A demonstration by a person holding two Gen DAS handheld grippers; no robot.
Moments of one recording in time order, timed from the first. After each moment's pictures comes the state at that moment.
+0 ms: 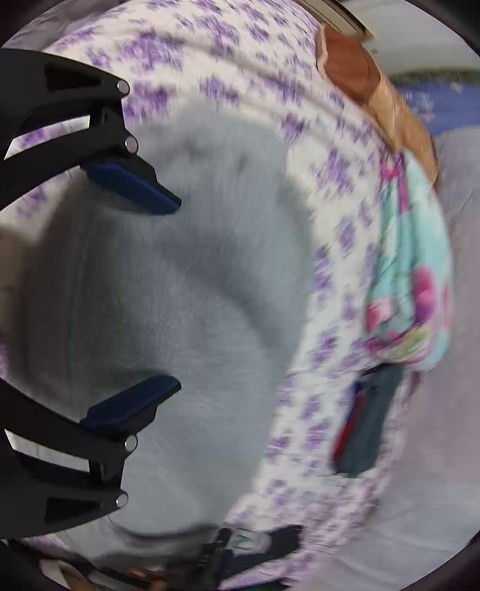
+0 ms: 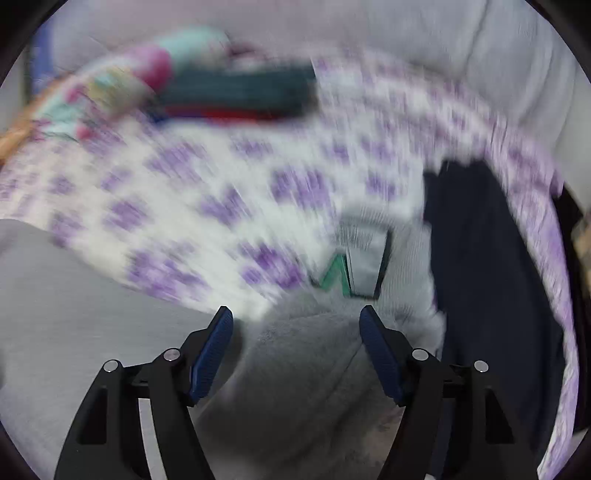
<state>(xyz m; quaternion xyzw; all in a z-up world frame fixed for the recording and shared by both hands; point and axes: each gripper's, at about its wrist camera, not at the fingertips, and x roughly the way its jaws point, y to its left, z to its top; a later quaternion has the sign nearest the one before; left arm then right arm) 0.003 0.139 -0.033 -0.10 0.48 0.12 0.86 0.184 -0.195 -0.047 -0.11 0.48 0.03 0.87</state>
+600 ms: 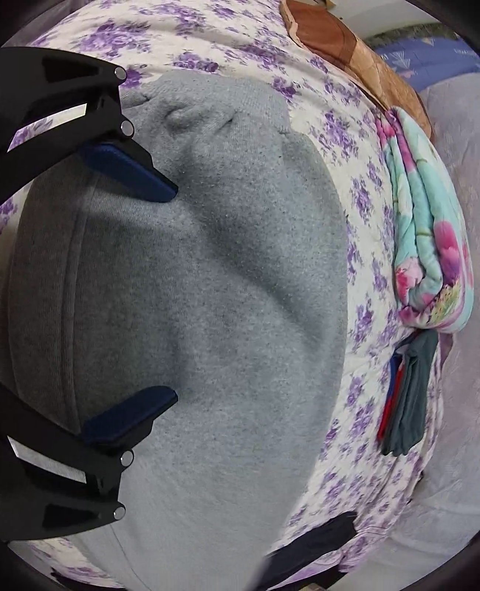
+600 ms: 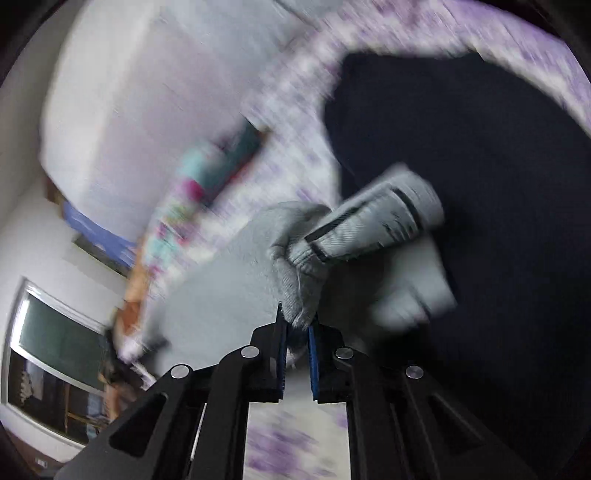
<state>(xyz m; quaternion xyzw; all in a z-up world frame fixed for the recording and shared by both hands) 0.005 0.138 -0.054 -0.04 0.50 0.06 0.86 -0.028 -0.396 -0.055 0.30 0.44 0.15 0.83</state>
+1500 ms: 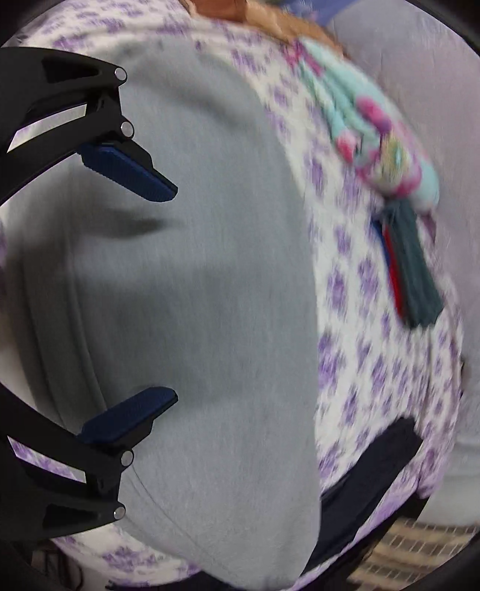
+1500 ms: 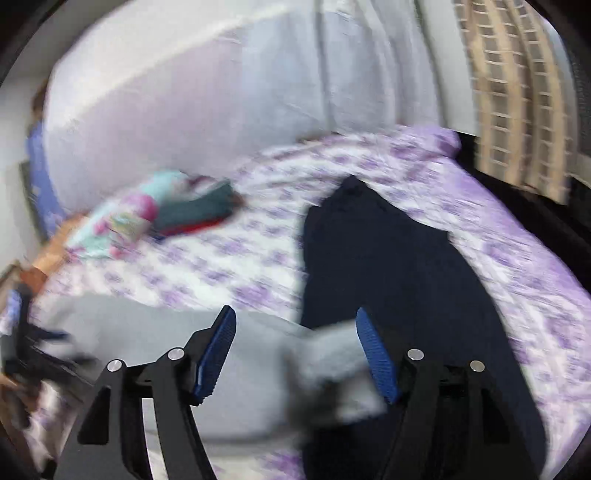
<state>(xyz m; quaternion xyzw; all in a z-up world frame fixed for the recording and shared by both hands) 0.007 -0.002 -0.037 0.08 0.49 -0.06 0.86 -0.036 -0.348 0.047 0.07 0.27 0.05 0.96</state>
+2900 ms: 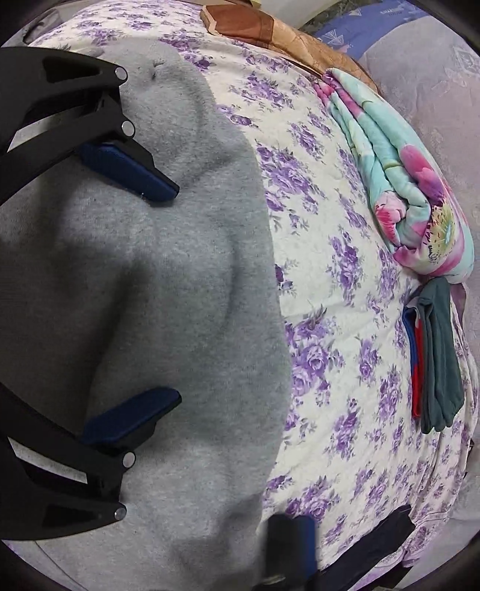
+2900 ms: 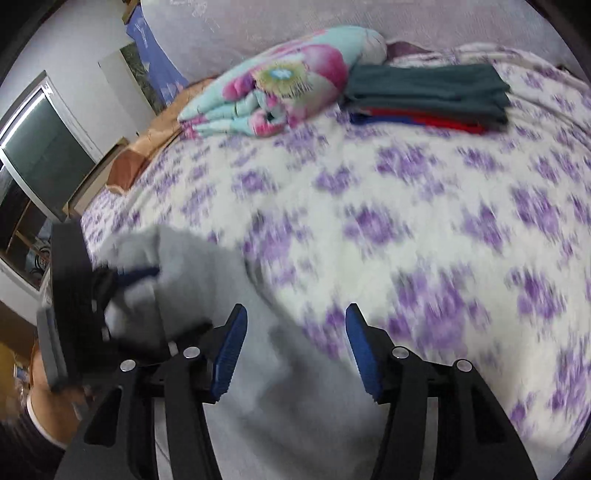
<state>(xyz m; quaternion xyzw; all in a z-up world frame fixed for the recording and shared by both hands) 0.062 0.081 -0.073 0.08 0.50 0.05 0.86 0.149 -0.085 -0.023 -0.01 0.47 0.34 0.81</state>
